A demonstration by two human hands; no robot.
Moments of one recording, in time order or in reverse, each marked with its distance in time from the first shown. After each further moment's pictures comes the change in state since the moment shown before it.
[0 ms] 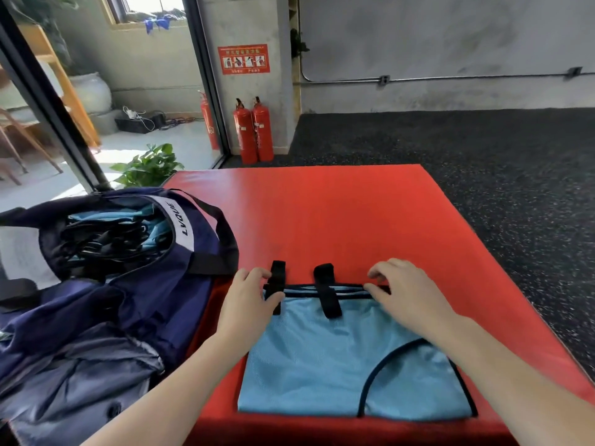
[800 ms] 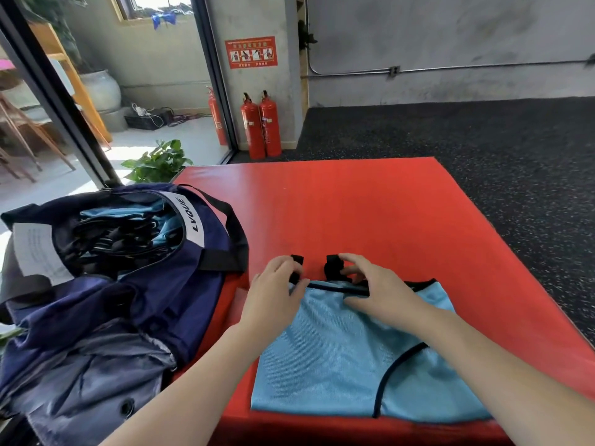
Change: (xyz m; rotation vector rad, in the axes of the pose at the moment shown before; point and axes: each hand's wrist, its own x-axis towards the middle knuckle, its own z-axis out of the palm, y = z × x) left_hand 0.010 0.003 0.018 0.015 0.034 0.310; right_hand 0.021 -0.032 0.033 0.402 -0.255 -0.049
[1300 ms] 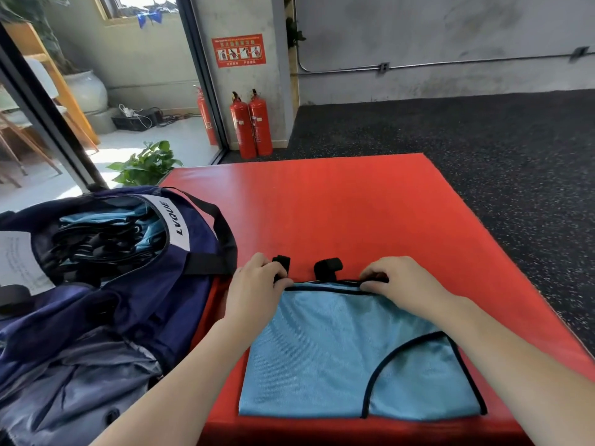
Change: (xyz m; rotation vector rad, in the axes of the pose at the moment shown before) left_hand 0.015 -0.006 -0.004 0.181 0.006 -0.041; right_hand -0.006 0.030 -0.040 -0.205 0.058 0.040
